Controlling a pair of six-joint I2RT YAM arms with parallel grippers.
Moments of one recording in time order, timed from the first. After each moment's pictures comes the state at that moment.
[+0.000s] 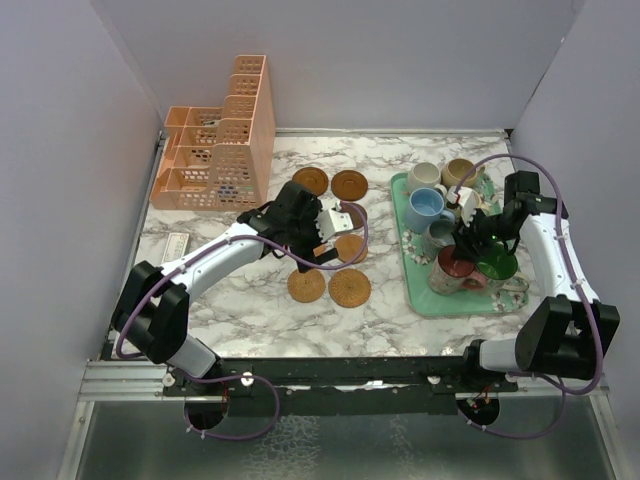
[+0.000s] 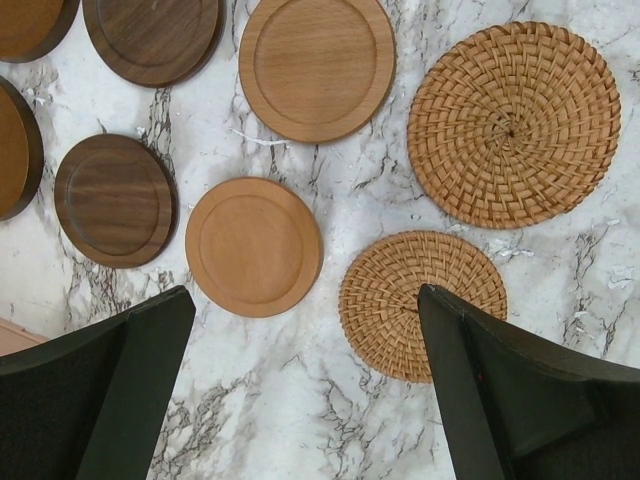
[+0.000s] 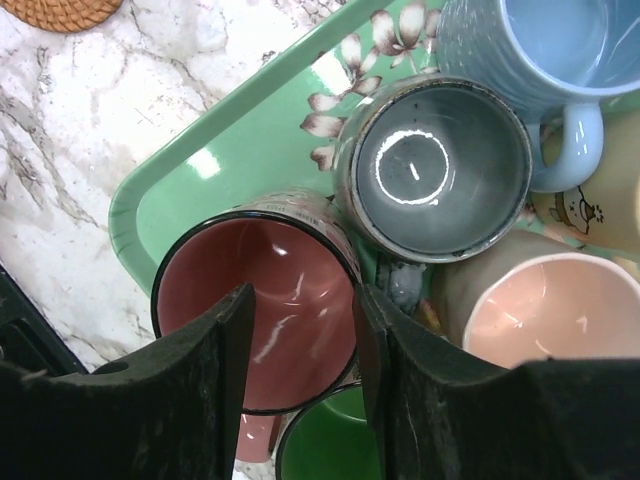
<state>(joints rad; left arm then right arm) -0.64 1.51 1.09 -0.48 0.29 0.59 -0.18 1.35 1.13 -1.08 -0.62 -1.07</state>
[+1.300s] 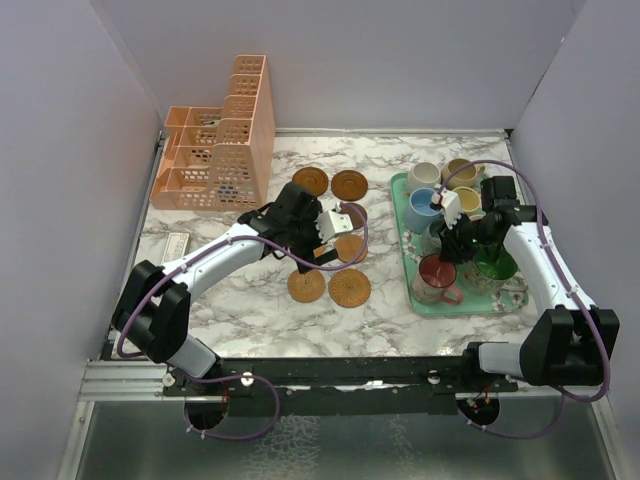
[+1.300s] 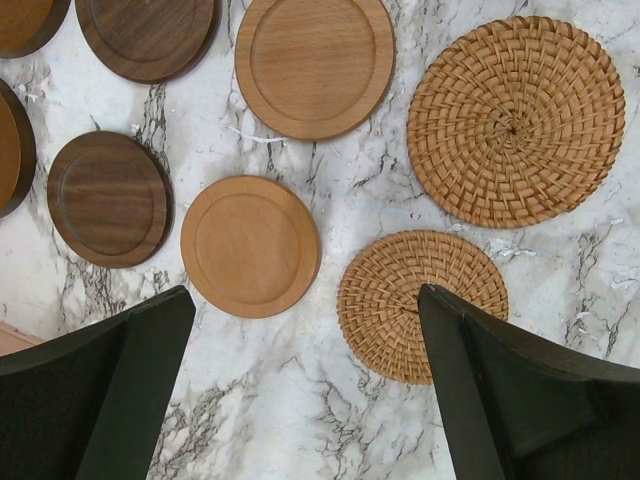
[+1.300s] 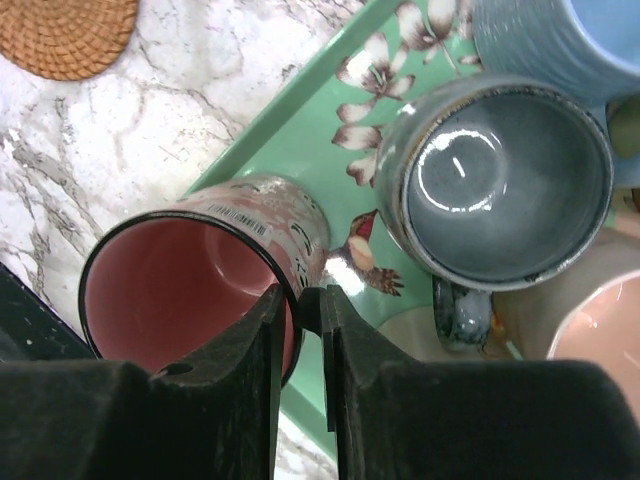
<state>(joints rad) -0.64 1.51 1.08 -0.47 0.28 0.59 -0.02 1.30 1.04 -0.94 -0.52 -0.80</state>
